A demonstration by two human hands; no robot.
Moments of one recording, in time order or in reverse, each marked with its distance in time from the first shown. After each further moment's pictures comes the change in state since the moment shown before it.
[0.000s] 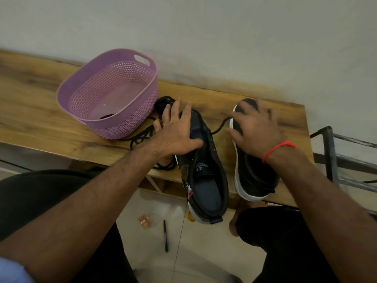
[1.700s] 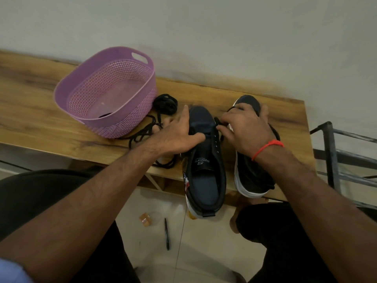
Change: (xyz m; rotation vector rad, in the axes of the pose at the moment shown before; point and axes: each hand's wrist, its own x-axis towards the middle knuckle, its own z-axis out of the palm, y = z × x) left_hand -0.009 0.008 -0.005 -0.146 -0.140 -0.093; right_hand 0.001 -0.016 0.009 0.030 0.091 -0.077
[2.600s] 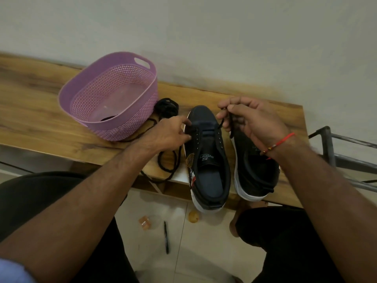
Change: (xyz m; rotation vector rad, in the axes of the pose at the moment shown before) left_hand 0.005 -0.013 -0.016 -0.096 0.000 0.076; right_hand 0.006 0.010 -0.028 1.555 -0.043 0.196
